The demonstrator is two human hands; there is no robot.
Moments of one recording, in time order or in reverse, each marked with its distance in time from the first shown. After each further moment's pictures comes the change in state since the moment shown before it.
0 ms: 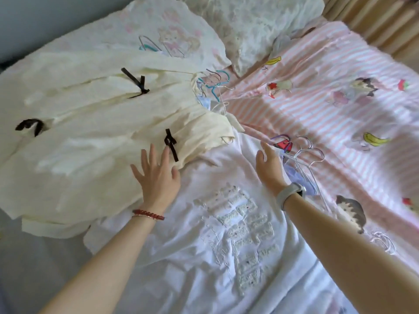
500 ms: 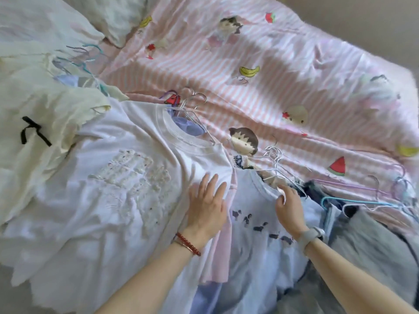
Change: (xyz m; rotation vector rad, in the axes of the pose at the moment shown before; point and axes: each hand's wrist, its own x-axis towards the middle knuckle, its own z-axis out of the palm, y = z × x) left_hand -0.257 0.212 0.098 0.002 -0.281 0.827; right_hand -0.253 0.242 -0.185 -0.168 0.217 0.466
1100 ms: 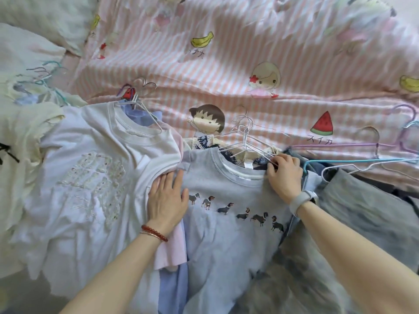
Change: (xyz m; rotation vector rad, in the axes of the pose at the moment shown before) left_hand 0.000 0.026 0.046 0.424 -0.172 -0.148; right_hand 0.060 0.102 -0.017 -0.042 0.049 0.001
